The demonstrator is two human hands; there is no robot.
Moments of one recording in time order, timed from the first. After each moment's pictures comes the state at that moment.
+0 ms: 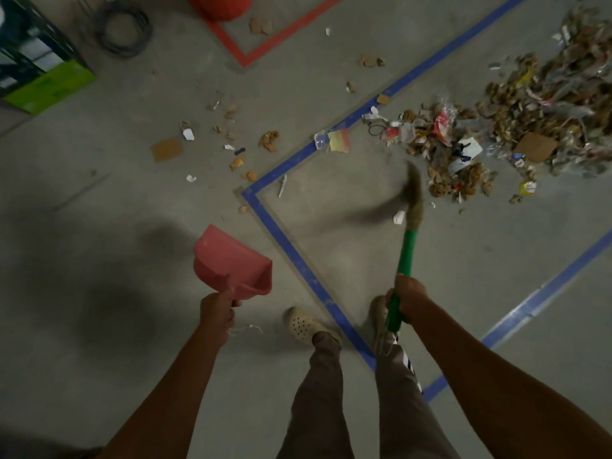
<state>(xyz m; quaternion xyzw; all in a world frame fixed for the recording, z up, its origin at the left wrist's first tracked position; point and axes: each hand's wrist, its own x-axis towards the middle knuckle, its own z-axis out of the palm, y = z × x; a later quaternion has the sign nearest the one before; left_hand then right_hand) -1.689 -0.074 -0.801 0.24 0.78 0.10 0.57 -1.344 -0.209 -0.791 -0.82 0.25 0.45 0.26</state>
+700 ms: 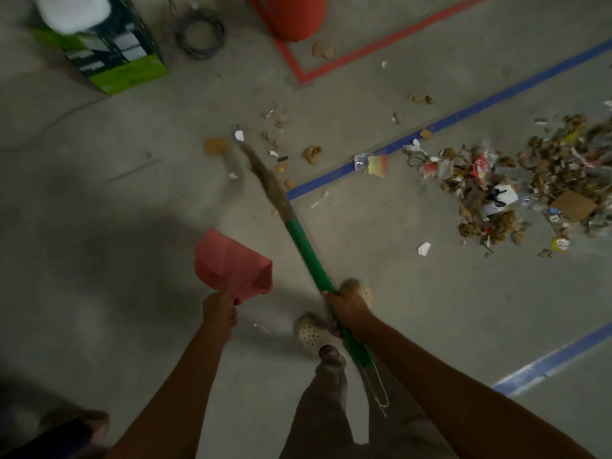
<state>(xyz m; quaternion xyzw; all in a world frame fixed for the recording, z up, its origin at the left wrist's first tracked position) -1.749 -0.073 -0.772 0.15 0.80 0.19 0.55 -1.492 -0.142 -0.733 -0.76 -0.18 0.61 0.11</state>
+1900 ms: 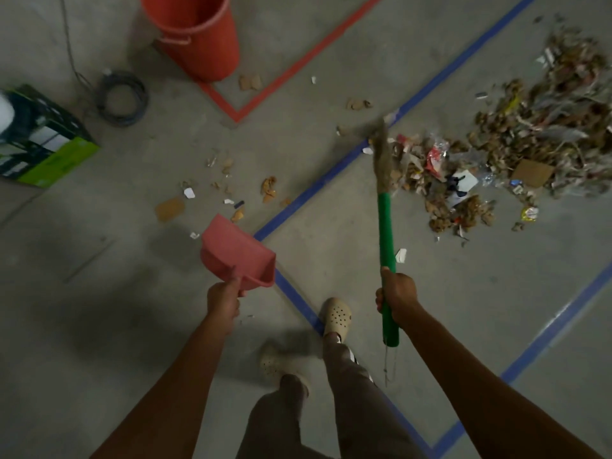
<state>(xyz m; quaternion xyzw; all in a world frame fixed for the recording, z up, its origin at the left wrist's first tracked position) -1.565 0.113 -0.767 0.33 0.77 0.09 0.54 -1.279 -0.048 -0.731 -0.82 0.12 0.47 0.30</state>
